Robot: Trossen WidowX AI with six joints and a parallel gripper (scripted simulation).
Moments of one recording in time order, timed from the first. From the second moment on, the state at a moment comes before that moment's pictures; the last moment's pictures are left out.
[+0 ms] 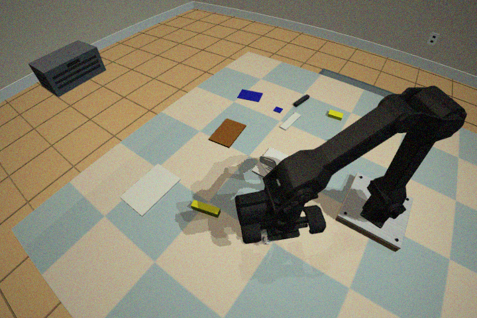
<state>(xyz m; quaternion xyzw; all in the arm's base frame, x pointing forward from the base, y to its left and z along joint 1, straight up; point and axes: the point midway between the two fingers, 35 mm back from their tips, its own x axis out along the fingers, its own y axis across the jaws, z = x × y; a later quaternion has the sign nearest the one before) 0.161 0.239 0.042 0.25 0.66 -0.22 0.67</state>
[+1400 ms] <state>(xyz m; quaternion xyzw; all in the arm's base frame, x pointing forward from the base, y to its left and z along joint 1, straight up) 0.193 0.281 0.044 0.25 0.66 -0.22 0.67</state>
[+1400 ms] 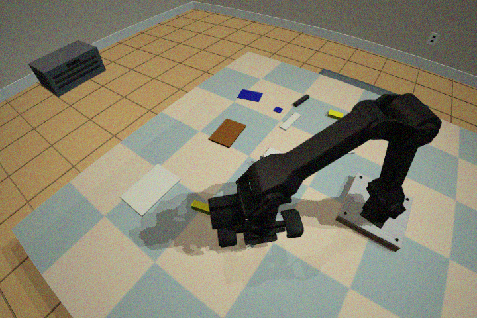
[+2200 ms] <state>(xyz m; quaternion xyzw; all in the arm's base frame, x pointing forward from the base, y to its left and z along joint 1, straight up) 0.195 0.281 0.096 0.25 0.66 -0.22 0.67</state>
